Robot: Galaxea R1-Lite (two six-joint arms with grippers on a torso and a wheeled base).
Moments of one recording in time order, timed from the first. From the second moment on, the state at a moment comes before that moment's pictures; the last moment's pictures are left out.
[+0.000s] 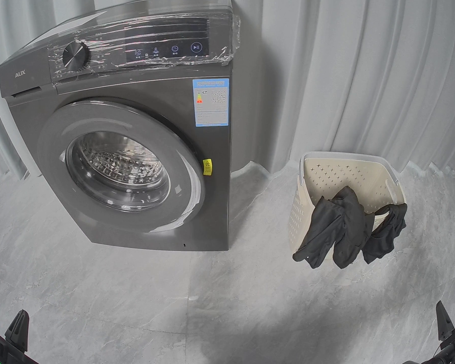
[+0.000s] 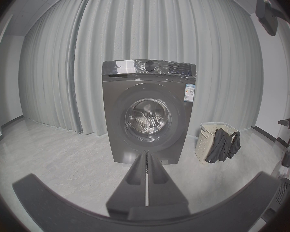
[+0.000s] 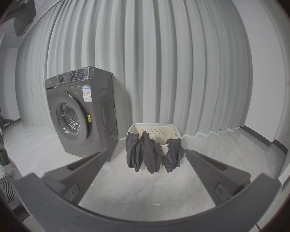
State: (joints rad) left arm 0.00 0.02 -0.02 0.00 0.01 -0.03; right arm 0.00 0.02 -0.02 -0.01 -0.02 0.00
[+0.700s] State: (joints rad) left arm 0.00 0.02 -0.02 0.00 0.01 -0.03; right arm 0.00 0.02 -0.02 -0.01 -0.02 0.00
